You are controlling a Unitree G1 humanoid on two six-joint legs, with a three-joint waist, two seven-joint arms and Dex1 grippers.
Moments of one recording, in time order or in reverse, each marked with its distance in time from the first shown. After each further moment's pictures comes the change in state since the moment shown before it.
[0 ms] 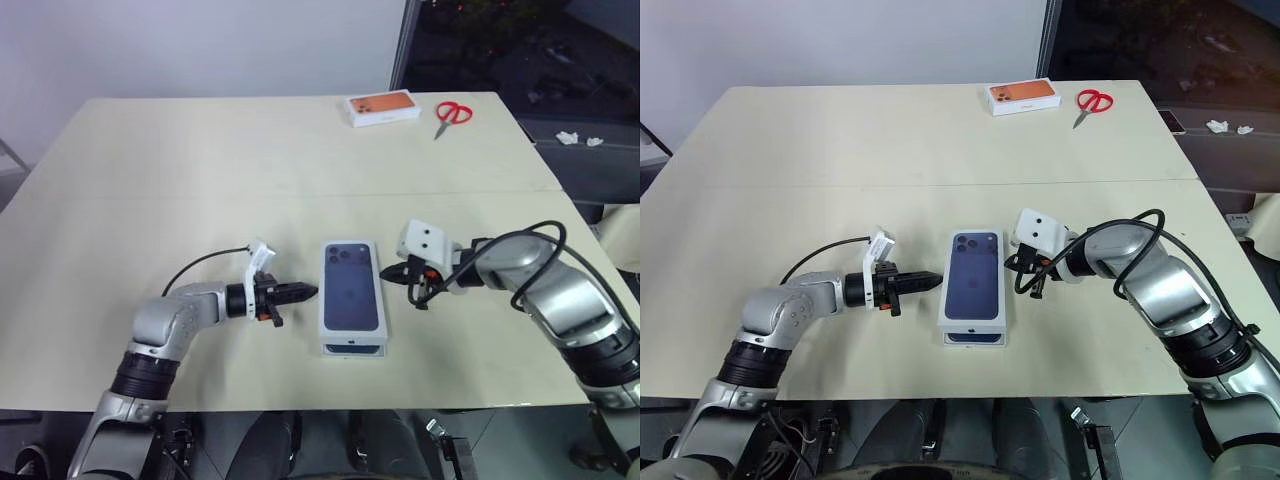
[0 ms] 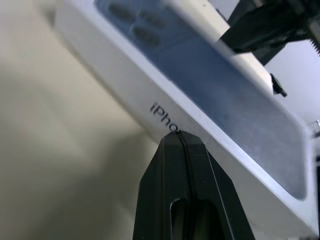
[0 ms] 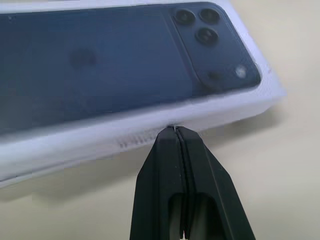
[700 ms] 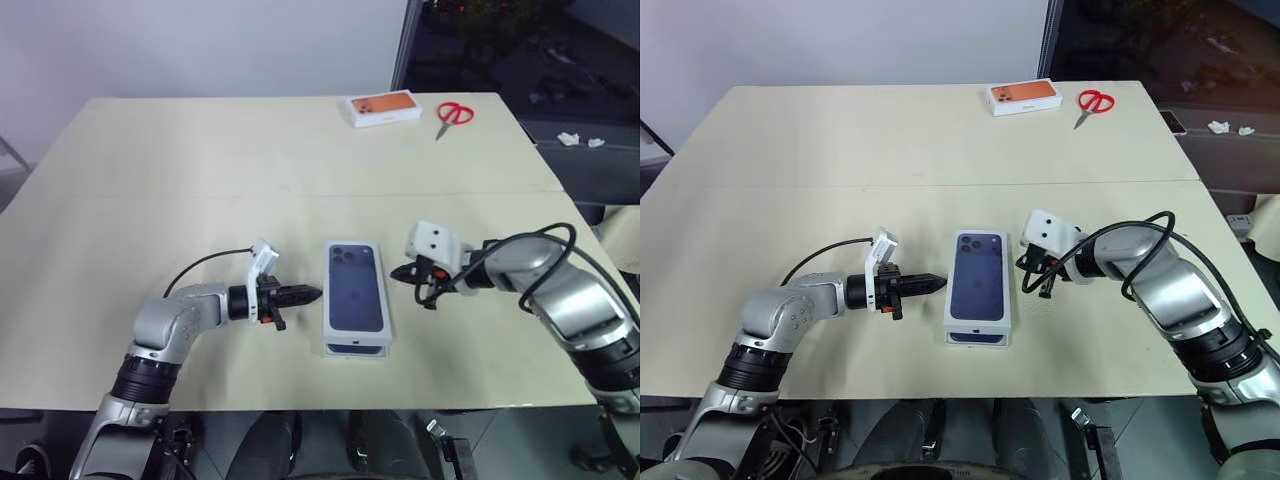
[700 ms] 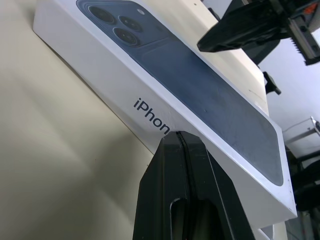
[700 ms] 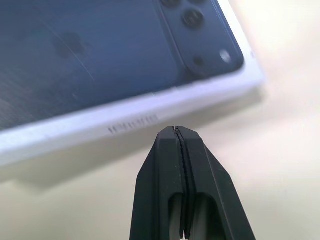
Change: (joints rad) left arm 0.020 0.000 0.005 -0.053 -0.001 0.031 0.006; right arm 0.026 -0.032 -0.023 0.013 -0.020 0.011 -0.004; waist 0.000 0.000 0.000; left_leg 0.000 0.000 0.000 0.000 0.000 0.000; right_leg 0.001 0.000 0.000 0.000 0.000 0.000
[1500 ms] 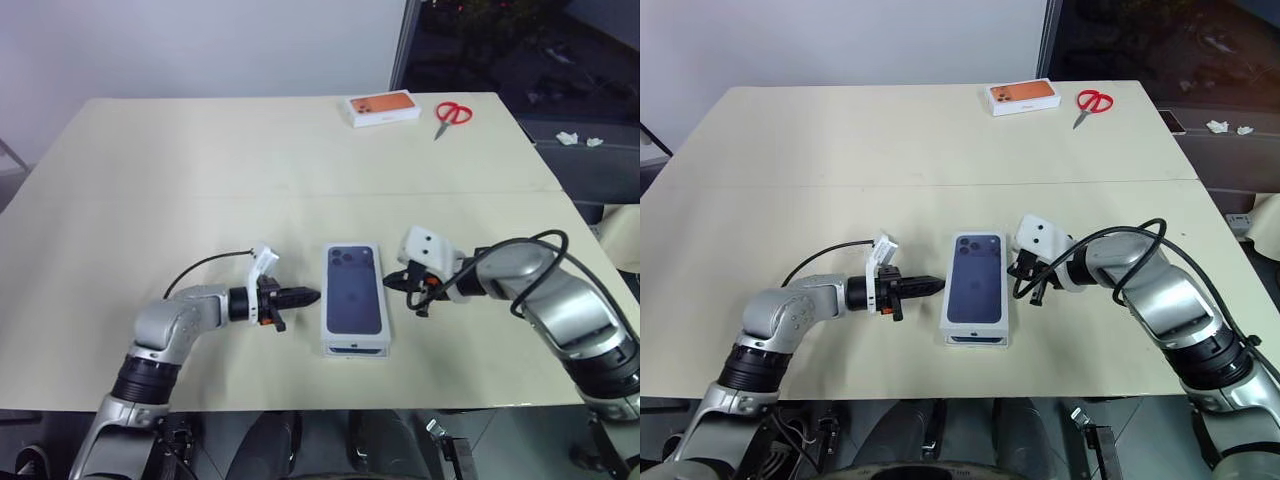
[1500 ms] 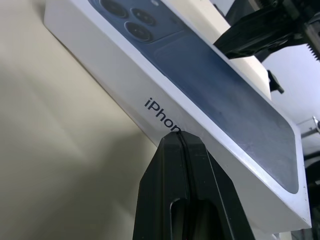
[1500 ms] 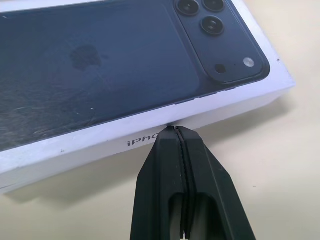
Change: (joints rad) left arm 0.013 0.009 -0.007 -0.002 0.004 0.017 0.003; right arm 0.031 0.042 -0.019 -0.107 0.043 0.110 0.006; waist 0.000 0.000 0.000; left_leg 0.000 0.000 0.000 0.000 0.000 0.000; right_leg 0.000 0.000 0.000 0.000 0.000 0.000
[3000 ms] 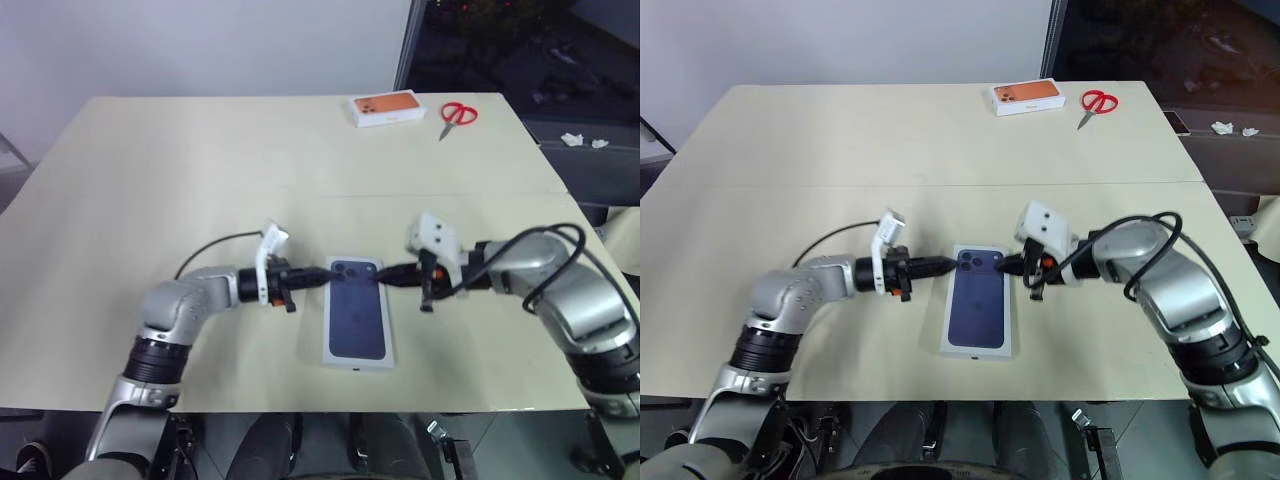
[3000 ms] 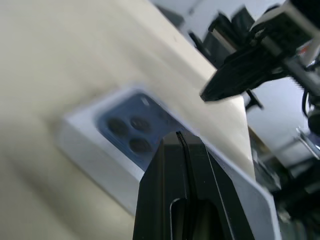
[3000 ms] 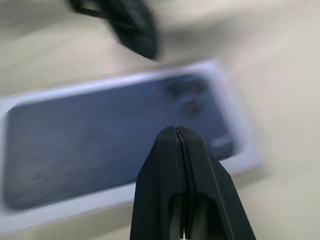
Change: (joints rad) left arm -0.093 -0.073 -0.023 0.050 -0.033 -0.002 -0.015; right arm 0.034 0.017 -0.056 0.012 0.141 -0.061 0.066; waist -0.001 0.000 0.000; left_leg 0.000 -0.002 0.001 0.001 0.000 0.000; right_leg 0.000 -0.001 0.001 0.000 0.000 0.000
